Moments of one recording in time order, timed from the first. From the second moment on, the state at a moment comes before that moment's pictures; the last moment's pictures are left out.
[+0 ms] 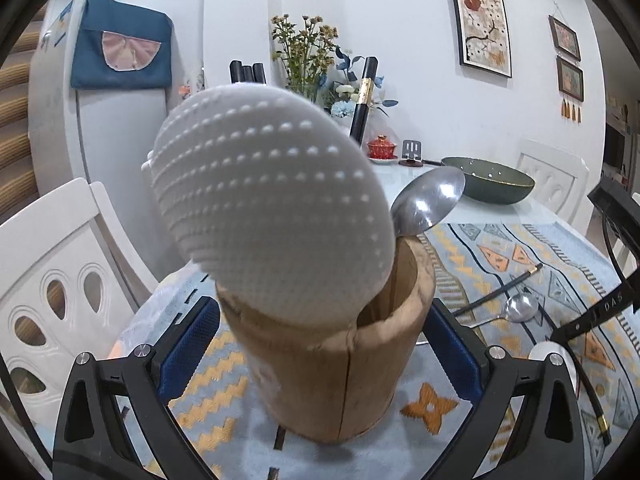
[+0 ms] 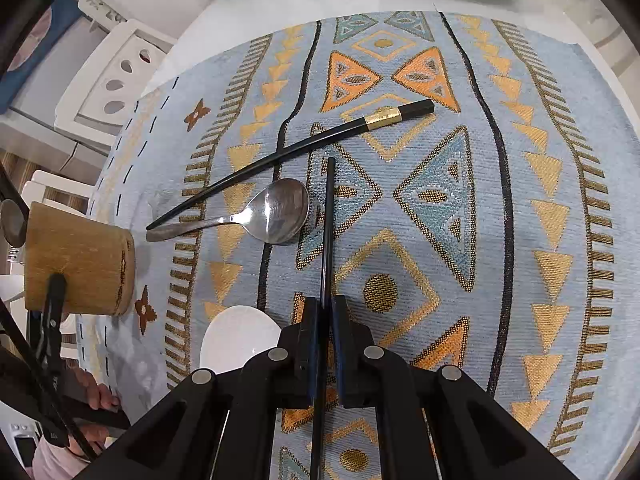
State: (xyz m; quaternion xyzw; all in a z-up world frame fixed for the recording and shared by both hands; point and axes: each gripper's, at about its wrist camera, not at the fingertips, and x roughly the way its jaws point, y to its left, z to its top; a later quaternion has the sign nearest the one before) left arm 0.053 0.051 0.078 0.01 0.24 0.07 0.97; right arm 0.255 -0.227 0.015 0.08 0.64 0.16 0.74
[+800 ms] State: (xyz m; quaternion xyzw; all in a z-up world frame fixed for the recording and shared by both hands) left arm 0.048 0.046 0.072 0.02 0.22 0.08 0.97; right arm 0.250 -0.225 0.017 0.08 0.64 0.15 0.75
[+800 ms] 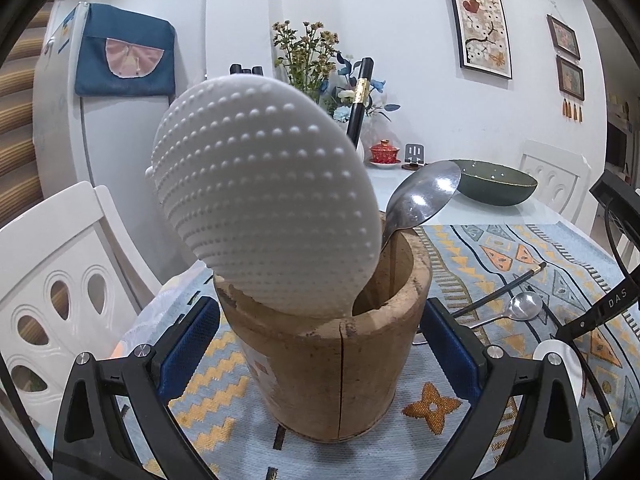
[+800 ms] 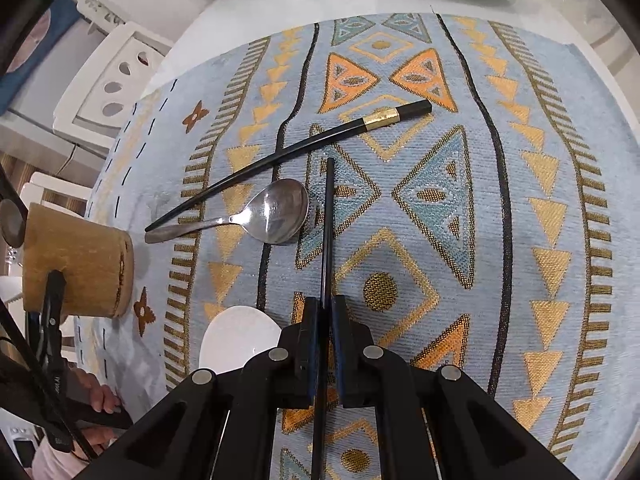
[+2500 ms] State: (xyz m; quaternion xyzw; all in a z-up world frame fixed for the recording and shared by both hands) left arm 0.049 0.053 0.069 -0.01 0.24 0.08 0.97; right arm 0.228 -0.203 0.158 0.10 0.47 0.24 0.84
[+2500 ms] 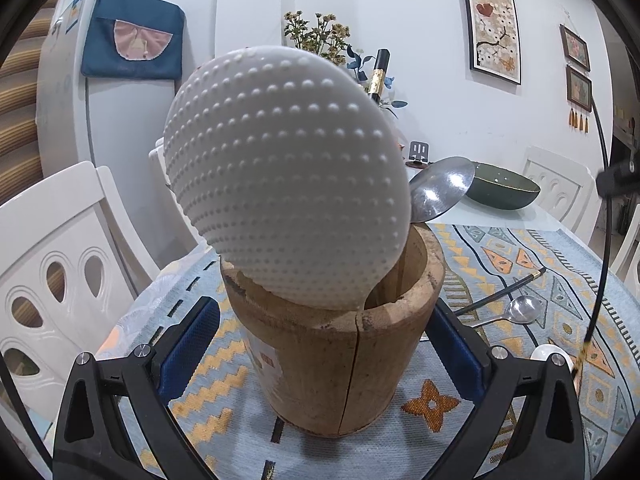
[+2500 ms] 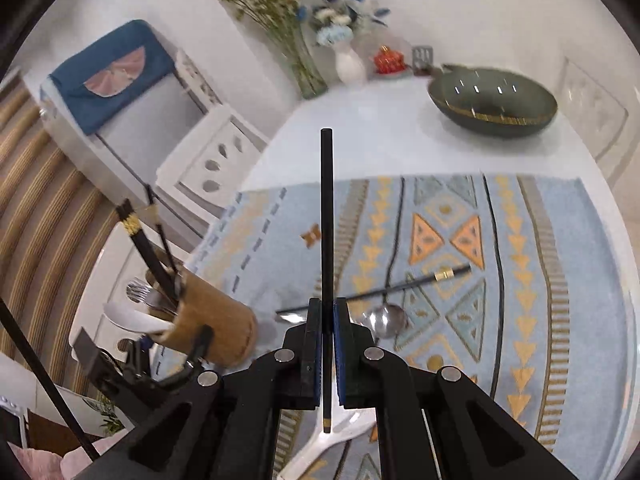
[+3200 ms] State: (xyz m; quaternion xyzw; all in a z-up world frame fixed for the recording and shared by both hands) left arm 0.049 0.053 0.066 -0.02 0.25 0.08 0.97; right arm 0.230 -0.127 0.269 0.06 0.34 0.35 0.87
